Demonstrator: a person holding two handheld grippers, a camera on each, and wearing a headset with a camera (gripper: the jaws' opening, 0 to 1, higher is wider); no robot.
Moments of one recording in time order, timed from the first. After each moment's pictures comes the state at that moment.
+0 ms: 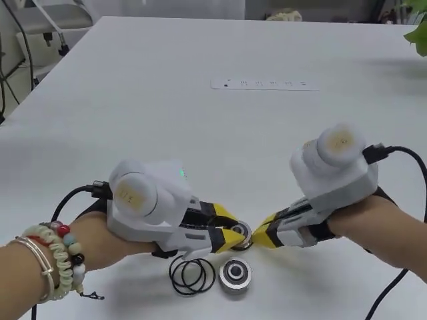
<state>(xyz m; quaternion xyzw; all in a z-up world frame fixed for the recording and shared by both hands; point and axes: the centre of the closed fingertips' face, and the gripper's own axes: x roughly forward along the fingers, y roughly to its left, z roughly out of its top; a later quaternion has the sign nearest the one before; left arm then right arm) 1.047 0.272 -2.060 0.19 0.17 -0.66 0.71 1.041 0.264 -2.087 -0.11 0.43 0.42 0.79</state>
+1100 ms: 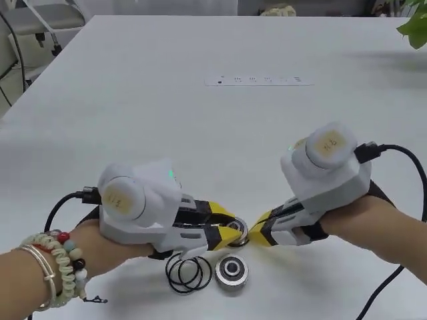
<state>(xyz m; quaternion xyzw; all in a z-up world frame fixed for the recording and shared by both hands) 1.048 0.271 -2.060 0.17 0.16 -0.66 0.72 1.041 0.264 -2.086 -0.10 0.42 0.41 0.80</state>
